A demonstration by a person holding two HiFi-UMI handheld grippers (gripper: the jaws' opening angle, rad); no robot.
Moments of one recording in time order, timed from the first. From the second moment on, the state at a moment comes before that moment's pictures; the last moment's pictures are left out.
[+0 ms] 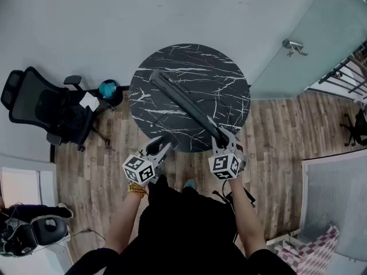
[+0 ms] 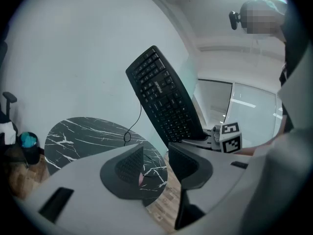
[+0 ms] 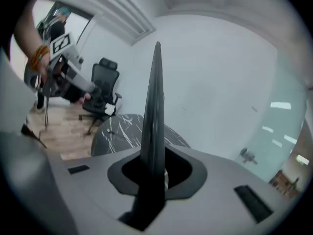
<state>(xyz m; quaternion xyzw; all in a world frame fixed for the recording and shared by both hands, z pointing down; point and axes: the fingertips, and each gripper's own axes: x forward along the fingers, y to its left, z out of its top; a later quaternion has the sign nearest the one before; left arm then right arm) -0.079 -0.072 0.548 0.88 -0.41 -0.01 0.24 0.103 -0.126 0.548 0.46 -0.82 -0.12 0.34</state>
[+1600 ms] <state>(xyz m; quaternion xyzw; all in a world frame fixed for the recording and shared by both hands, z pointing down) -0.120 -0.080 0.591 0.77 -0.43 -0.17 0.43 -0.004 -0.173 0.560 0.29 -0.79 0.47 -0.28</state>
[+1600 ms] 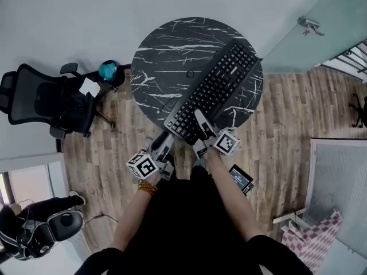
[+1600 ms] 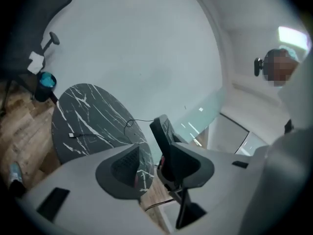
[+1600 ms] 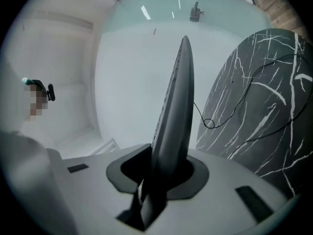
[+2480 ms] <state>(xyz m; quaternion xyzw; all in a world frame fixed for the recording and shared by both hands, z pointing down) -0.085 -0.100 0.563 0.77 -0.35 -0.25 0.47 -0.009 -0.151 0.562 0.28 -0.79 0.46 -0.28</state>
